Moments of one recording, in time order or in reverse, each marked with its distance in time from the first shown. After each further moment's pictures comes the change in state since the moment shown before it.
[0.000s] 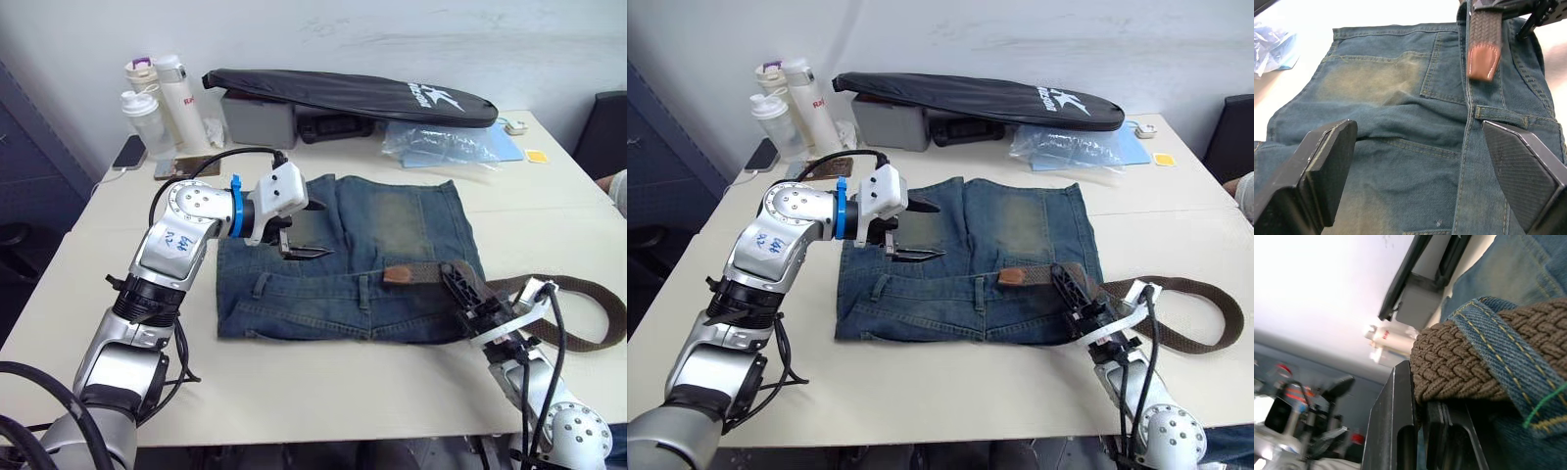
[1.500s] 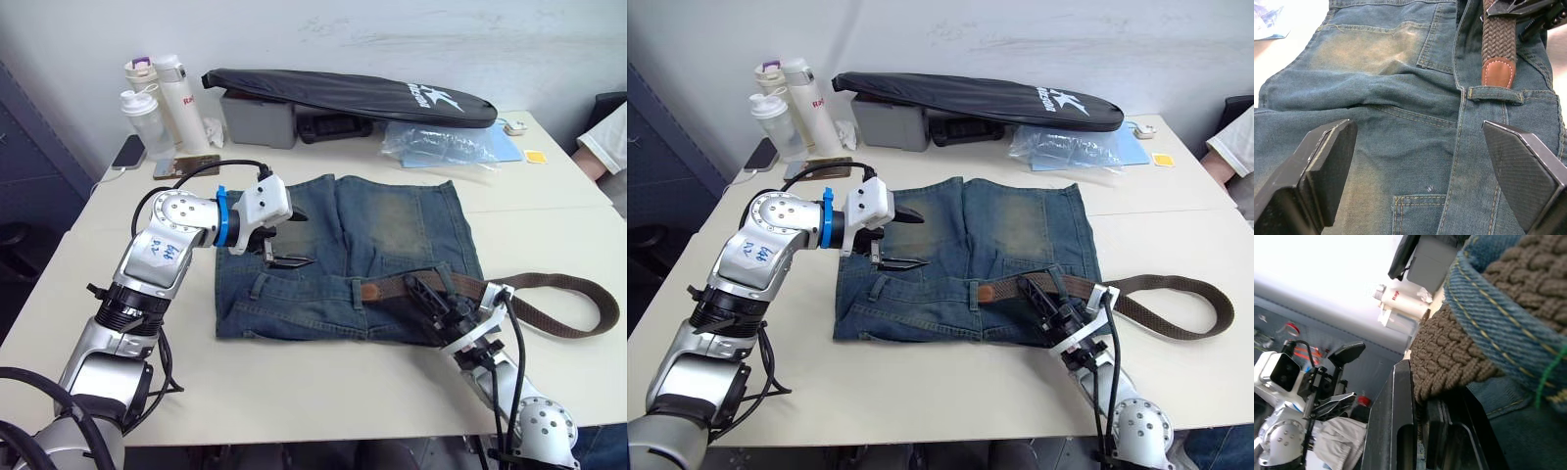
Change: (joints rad) left arm 0.056 0.072 0.000 -0.018 -0.001 0.005 -0.015; right arm -0.011 0.085 0.067 0.060 -0.081 0.075 0.170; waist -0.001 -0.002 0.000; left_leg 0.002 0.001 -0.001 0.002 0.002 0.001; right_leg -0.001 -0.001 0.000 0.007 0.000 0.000
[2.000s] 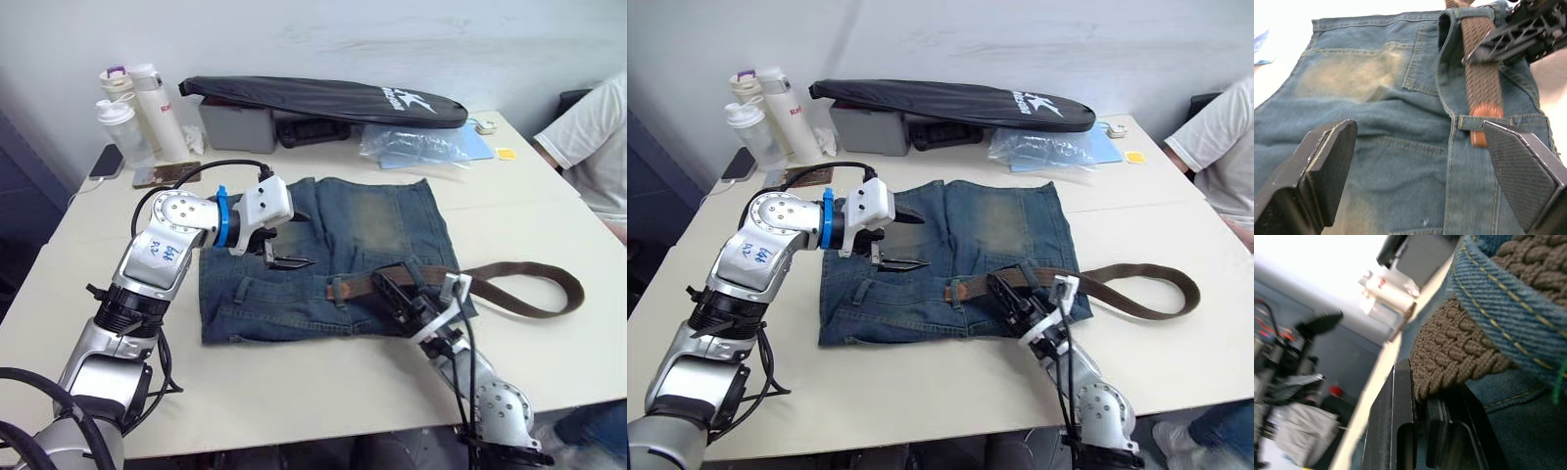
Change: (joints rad) left arm 0.012 0.007 0.000 -0.029 0.000 0.012 0.002; right arm -0.108 0.062 0.192 0.007 -0.347 -0.067 -0.053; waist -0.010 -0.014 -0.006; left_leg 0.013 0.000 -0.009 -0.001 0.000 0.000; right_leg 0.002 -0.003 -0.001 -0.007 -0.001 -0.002
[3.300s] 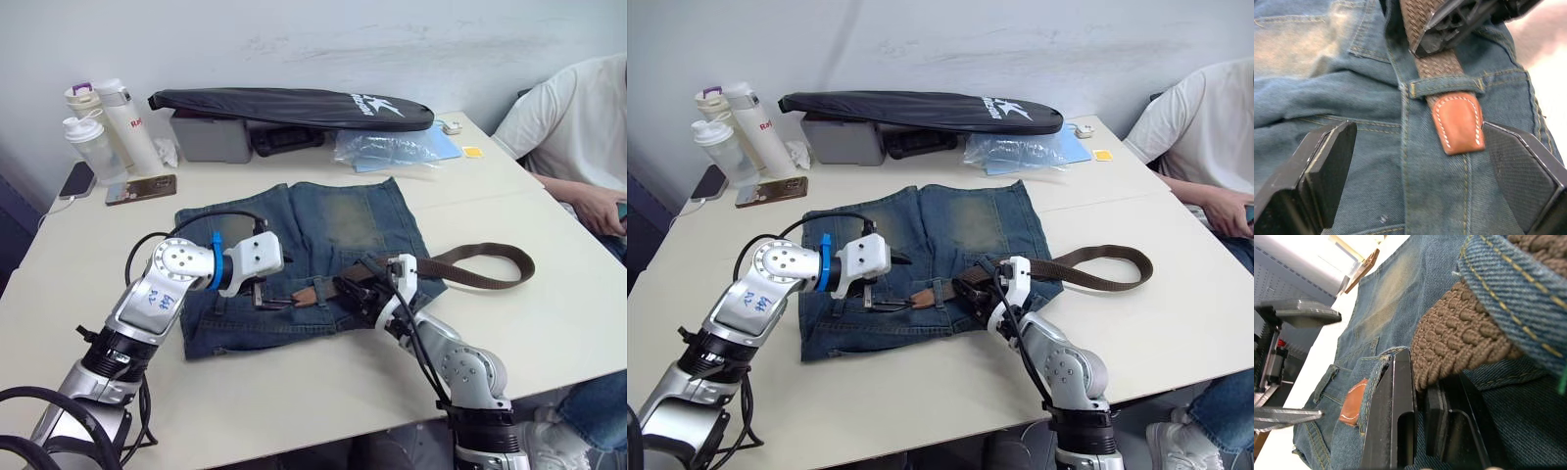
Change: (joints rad) left arm 0.257 0.067 -0.044 -0.084 0.081 -0.139 0.050; right arm -0.143 0.062 0.035 0.024 -0.199 0.208 -0.107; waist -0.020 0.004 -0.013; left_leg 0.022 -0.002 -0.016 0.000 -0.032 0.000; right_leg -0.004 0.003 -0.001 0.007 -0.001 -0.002
